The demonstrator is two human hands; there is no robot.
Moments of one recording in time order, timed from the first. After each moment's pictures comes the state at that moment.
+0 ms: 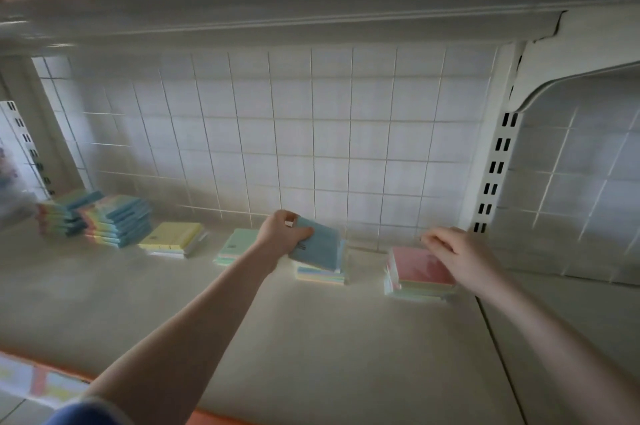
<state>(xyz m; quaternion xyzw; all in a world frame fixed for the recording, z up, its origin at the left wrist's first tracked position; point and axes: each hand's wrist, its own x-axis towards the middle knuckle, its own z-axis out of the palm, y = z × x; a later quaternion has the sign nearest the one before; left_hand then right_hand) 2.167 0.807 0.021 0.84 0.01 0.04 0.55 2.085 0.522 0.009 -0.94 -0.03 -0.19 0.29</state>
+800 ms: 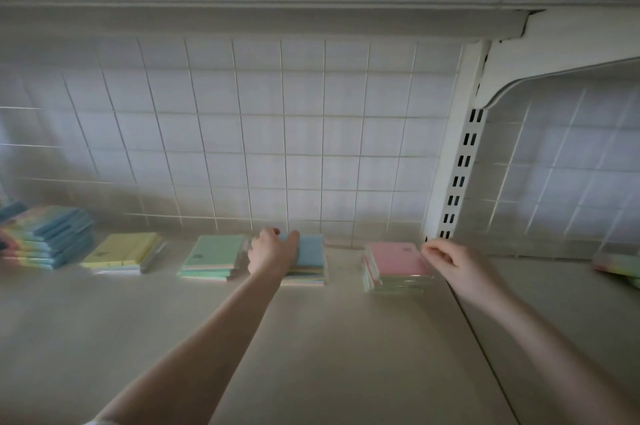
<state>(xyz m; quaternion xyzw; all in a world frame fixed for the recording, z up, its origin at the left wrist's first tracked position) 2.183 0.775 -0.011 0.89 0.07 0.02 0.44 2.053 0.509 -0.006 -0.94 0.03 -0.19 0.27</state>
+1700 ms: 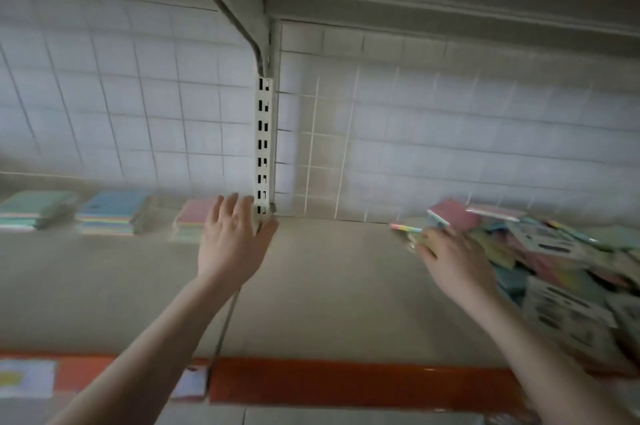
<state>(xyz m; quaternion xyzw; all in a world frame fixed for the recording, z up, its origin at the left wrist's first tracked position) 1.980 0.567 0.009 0.92 -0.15 0.20 0.30 1.878 0.282 0.004 -0.95 0.18 -0.24 -0.03</state>
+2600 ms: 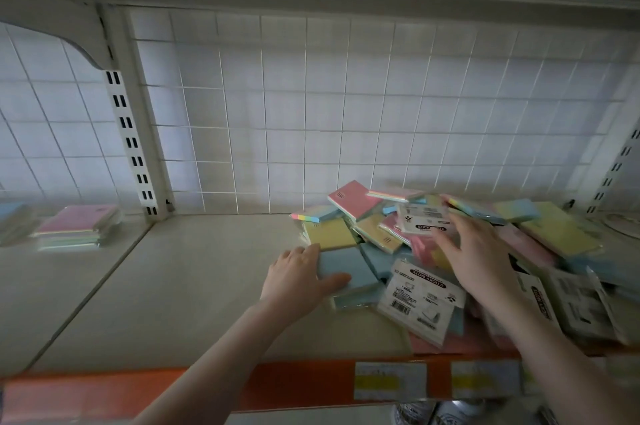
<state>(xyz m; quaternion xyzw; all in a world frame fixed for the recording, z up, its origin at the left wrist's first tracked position) 1.876 0.322 -0.015 0.94 -0.26 -0.02 0.20 1.785 0.086 0.000 -0.93 0.23 -0.27 0.11</state>
